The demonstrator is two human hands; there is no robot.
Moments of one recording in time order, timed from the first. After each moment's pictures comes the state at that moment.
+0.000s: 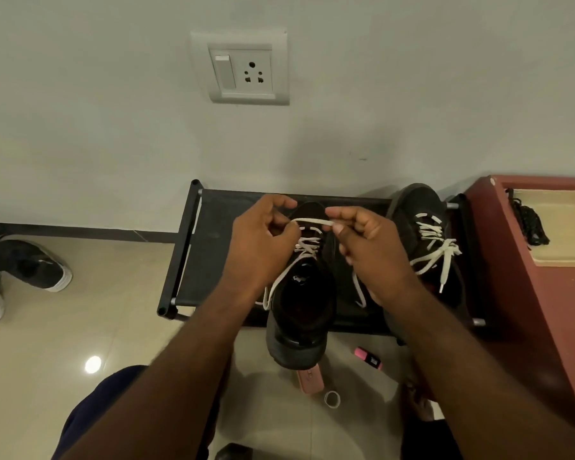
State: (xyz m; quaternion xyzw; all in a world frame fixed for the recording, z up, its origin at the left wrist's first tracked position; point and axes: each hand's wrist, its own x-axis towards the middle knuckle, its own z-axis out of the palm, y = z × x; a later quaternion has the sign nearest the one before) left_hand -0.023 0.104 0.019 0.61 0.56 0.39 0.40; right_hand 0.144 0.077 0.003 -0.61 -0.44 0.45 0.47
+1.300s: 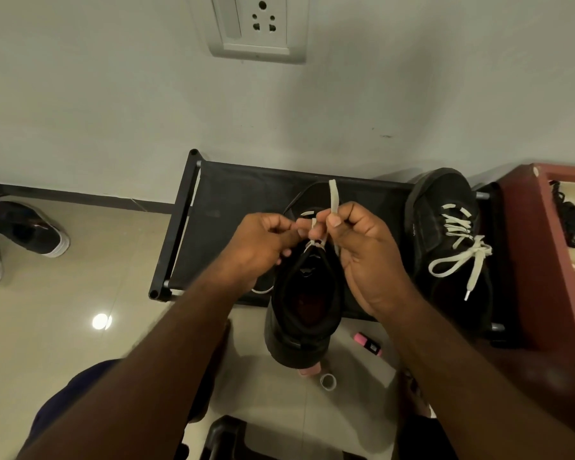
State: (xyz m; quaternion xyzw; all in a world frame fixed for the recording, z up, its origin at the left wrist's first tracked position) left_hand -0.033 0.119 -0.015 0.47 0.59 0.24 0.61; right_hand 0.123 0.080 -0.010 -0.46 -0.38 0.62 0.51
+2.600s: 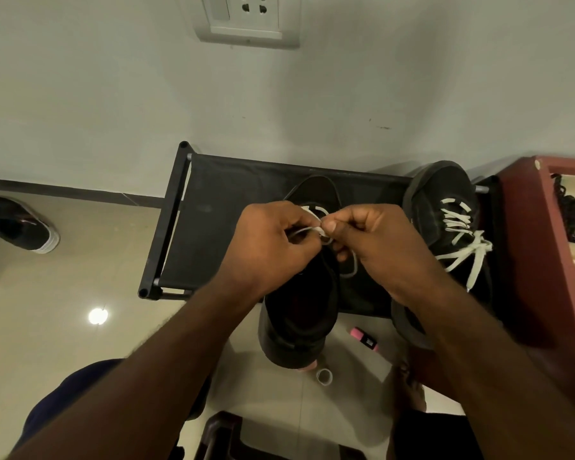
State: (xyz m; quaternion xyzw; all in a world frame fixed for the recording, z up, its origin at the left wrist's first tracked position) left_hand -0.021 0.103 -0.002 0.71 0.52 0.32 0.36; right_hand 0.155 0.090 -0.002 -0.60 -0.52 0.51 0.33
